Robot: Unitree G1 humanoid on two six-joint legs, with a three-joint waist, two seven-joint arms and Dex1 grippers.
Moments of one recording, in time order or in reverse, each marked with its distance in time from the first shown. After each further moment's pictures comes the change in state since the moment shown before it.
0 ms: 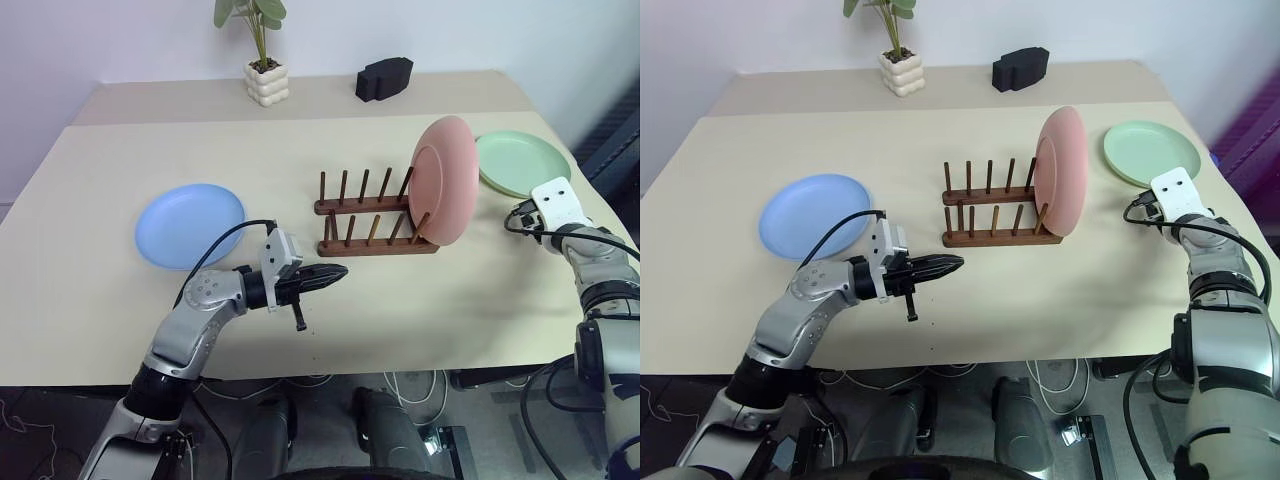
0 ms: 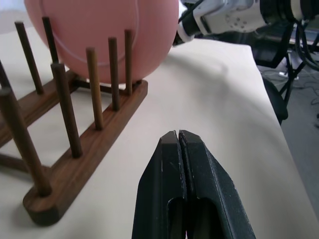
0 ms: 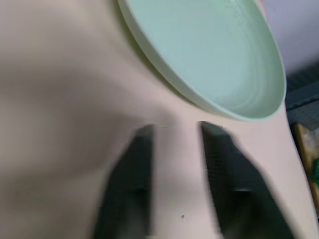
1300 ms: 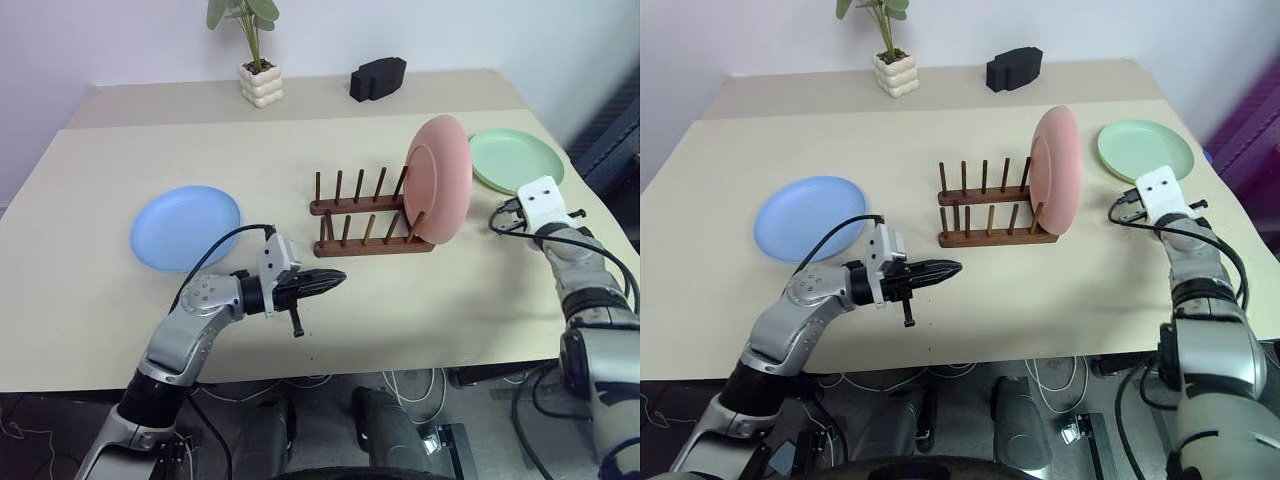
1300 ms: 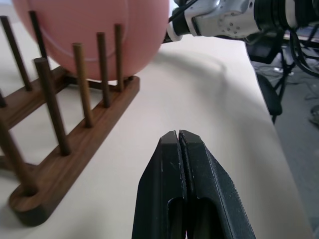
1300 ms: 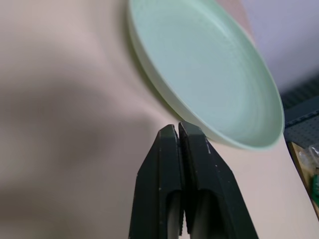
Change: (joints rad) left arm 0.045 0.020 -0.004 -0.049 -0.004 0.023 -0.003; right arm 0.130 0.057 -0.076 -0.169 0.077 -0.089 -0.043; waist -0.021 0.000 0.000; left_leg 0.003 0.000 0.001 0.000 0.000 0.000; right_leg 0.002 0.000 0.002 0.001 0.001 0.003
